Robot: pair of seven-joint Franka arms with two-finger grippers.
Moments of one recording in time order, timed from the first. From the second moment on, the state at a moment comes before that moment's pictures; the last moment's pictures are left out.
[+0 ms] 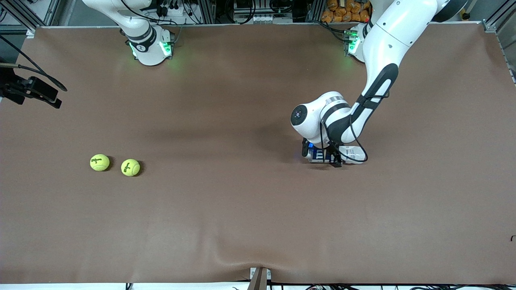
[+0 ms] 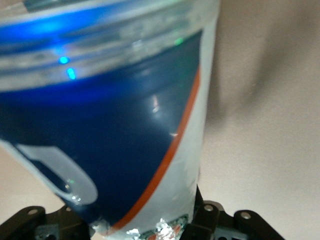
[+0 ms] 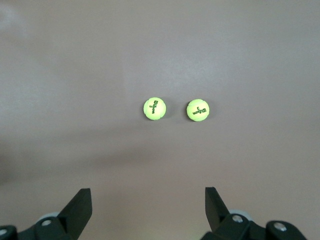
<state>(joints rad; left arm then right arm) -0.23 0.65 -0.40 -1.87 0.95 1.96 0.51 0.00 0.01 0.00 -1.46 -0.02 1.47 0.13</state>
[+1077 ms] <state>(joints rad) -0.25 0.64 -0.47 -1.62 0.62 1.97 0.51 0.00 0.04 0.00 -1.46 -0.02 1.47 0.13</state>
